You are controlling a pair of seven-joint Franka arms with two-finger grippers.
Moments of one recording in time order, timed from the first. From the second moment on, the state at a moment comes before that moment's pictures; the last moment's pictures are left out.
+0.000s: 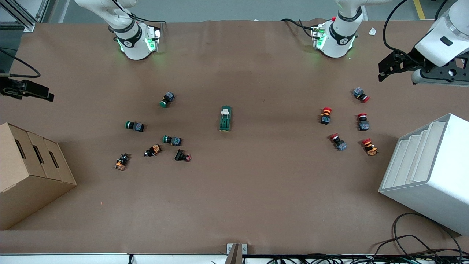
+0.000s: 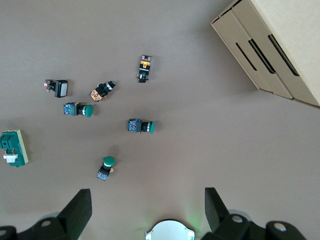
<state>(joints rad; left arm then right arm) 0.01 -0.11 -0.15 -1.66 -0.02 1.52 -0.02 0.00 0.14 -0.07 -1.33 0.03 1.30 0.03</state>
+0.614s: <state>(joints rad) 0.01 -0.11 -0.16 -1.65 -0.02 1.52 -0.02 0.00 -0.01 -0.05 -1.44 0.00 1.29 0.03</state>
